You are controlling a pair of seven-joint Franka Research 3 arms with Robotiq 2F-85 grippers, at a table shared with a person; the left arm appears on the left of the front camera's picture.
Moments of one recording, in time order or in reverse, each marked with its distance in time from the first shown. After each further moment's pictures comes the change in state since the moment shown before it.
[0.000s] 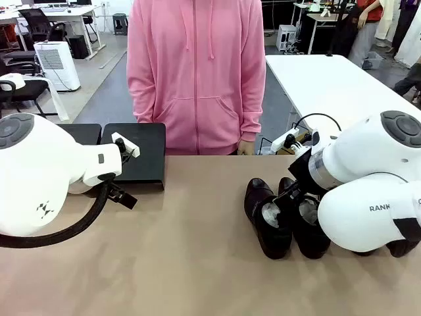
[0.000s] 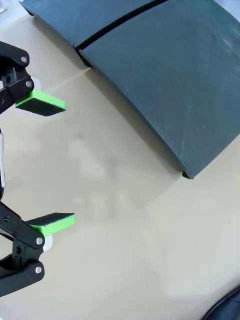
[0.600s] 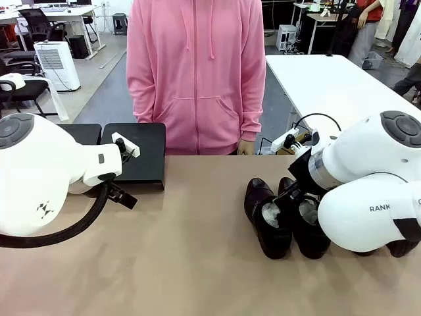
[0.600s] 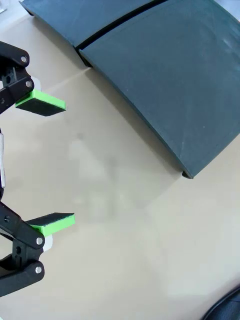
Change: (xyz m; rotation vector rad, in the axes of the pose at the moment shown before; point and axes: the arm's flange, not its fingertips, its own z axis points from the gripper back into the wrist) left arm 0.000 0.000 0.000 0.000 0.000 0.000; right arm 0.000 0.000 0.000 0.000 0.000 0.001
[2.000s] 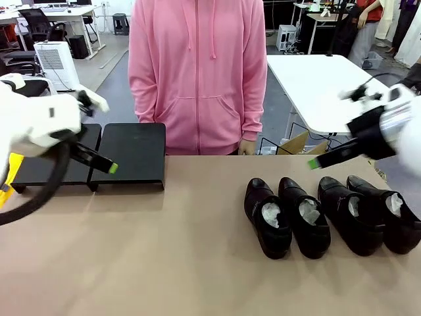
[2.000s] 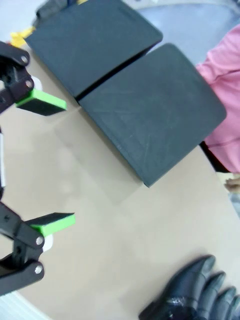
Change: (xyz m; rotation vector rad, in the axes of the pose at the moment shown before) left arm 0.016 0.046 0.124 -0.061 -0.176 0.014; right arm -0.024 -0.110 0.112 0.171 -0.197 -0.260
